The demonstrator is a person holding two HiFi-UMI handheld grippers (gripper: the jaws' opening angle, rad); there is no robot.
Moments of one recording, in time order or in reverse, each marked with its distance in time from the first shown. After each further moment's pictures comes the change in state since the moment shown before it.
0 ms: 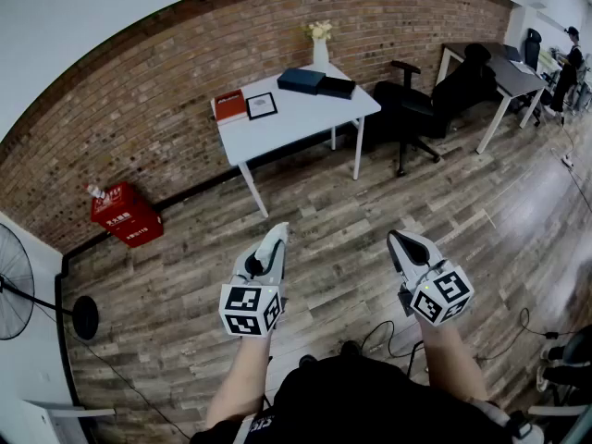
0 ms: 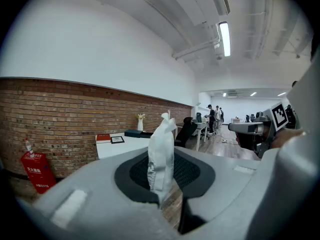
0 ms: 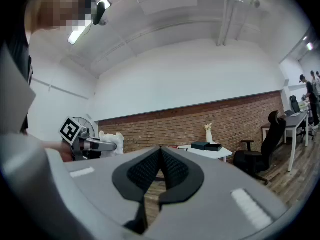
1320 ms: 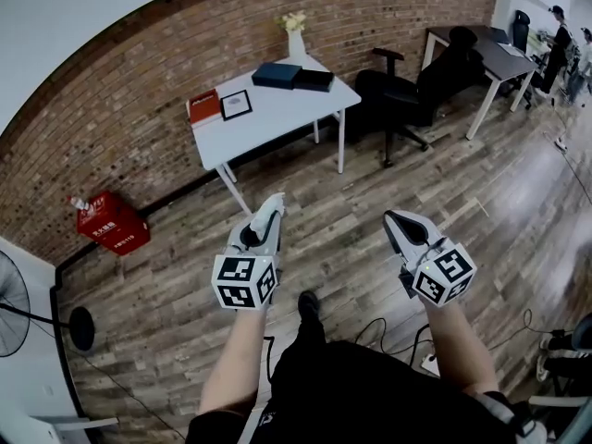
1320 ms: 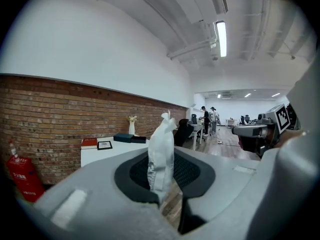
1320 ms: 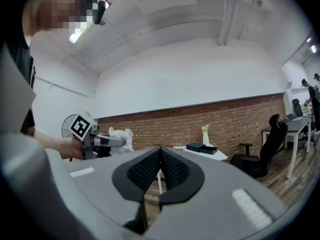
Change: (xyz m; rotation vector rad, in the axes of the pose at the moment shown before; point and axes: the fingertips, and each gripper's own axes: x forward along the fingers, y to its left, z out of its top) left arm 0.116 -0.028 0.026 0.018 -0.027 -0.067; right arm 0.014 -0.090 0.003 -0.034 0.004 0.013
